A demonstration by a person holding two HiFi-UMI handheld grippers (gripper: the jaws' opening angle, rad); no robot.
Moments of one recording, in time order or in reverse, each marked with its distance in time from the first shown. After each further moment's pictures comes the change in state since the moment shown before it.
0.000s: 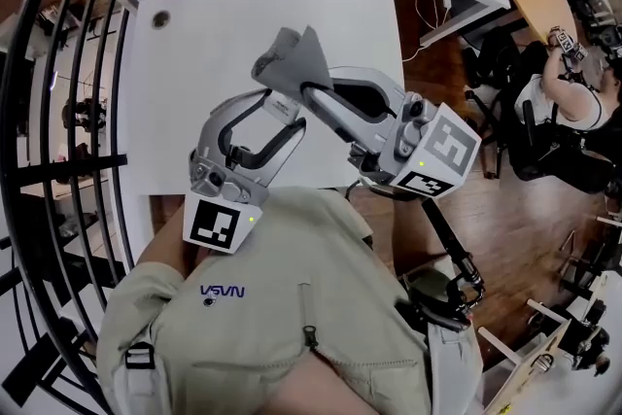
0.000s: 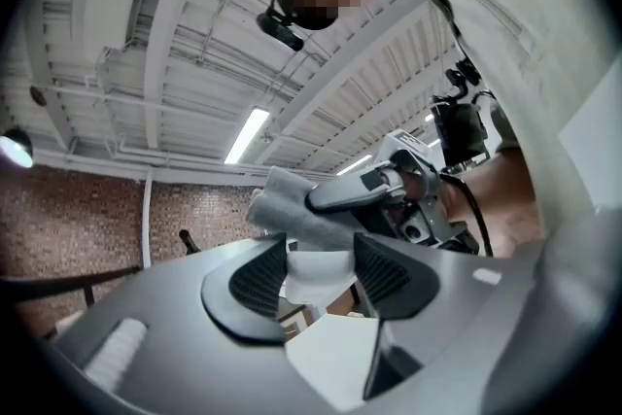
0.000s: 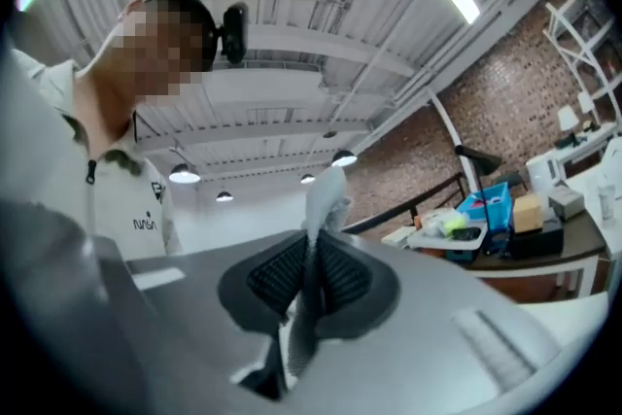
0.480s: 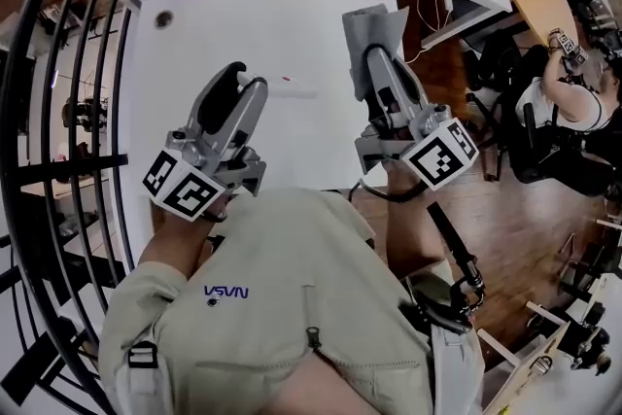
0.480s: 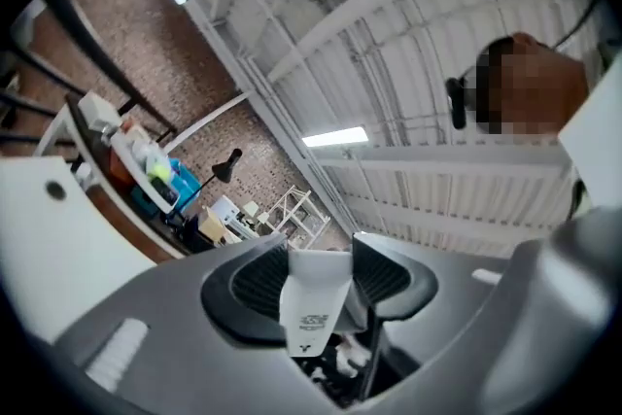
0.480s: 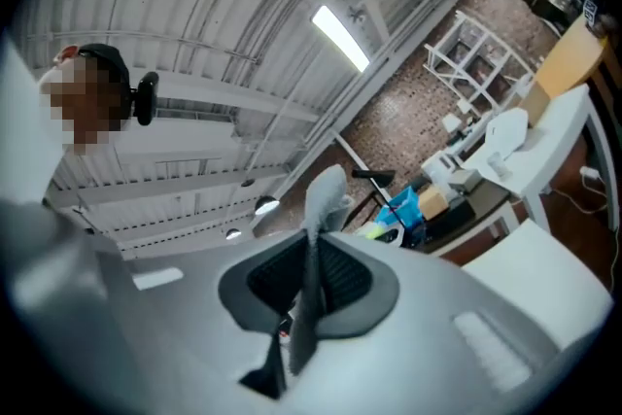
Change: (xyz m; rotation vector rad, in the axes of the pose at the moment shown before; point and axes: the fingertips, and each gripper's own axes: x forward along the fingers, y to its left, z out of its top) left arm -0.014 0.083 -0.030 -0.954 -0.182 0.139; right arm -0.067 -0.096 -0.011 0.304 -0.289 -0.483
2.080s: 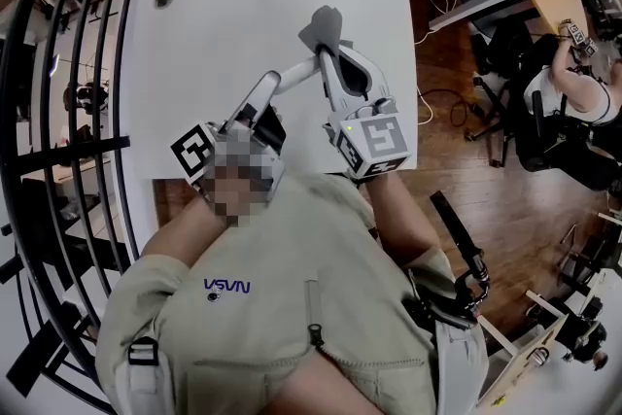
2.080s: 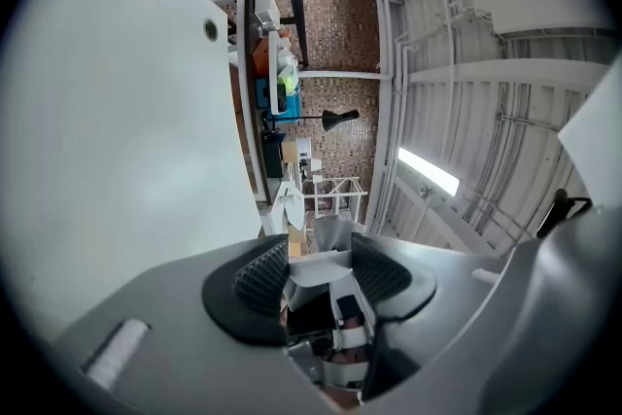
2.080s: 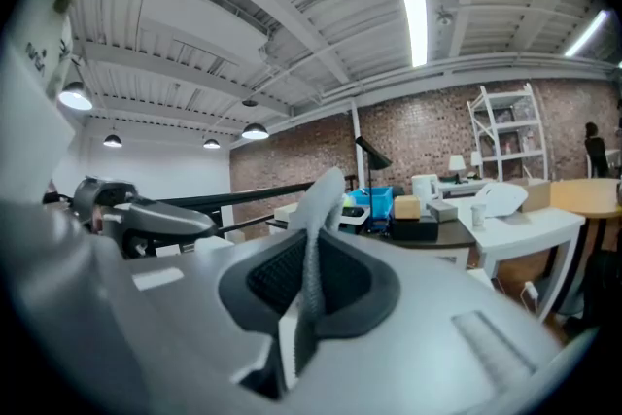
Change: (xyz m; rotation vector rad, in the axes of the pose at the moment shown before) left arm -0.012 0.046 -0.099 -0.855 0.065 0.216; right arm 0.021 -0.013 -0.113 -0.530 0.252 -0.172
